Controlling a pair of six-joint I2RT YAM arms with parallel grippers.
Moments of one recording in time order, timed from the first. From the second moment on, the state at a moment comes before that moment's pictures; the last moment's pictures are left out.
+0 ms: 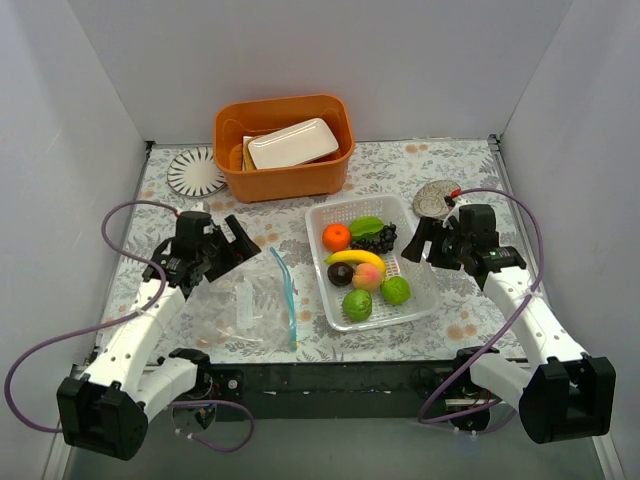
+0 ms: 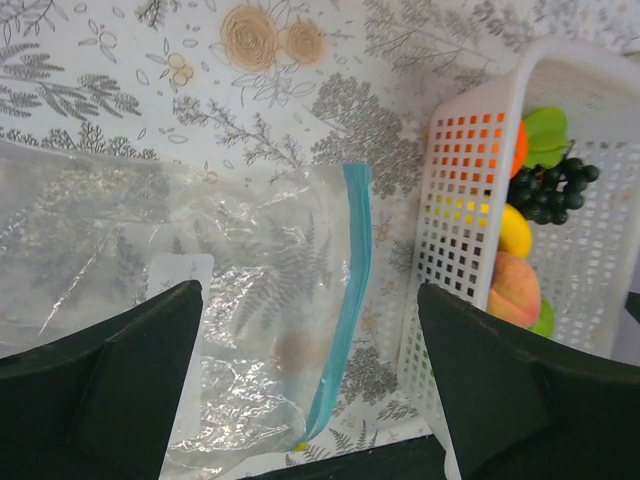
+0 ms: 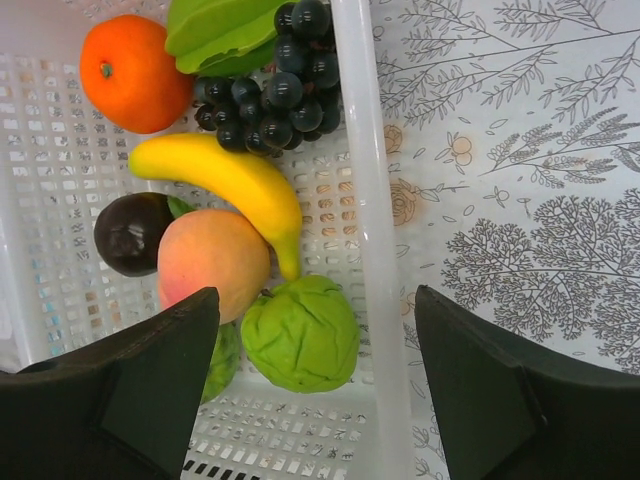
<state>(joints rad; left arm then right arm) -0.18 0.94 0.78 -0.57 0.13 -0.71 0.17 1.04 0.75 -0.49 -0.27 0.36</state>
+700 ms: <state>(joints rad) -0.69 1.15 0.78 -0.63 -0.20 -1.00 0.18 1.03 0.81 -0.54 -0.38 0.32</state>
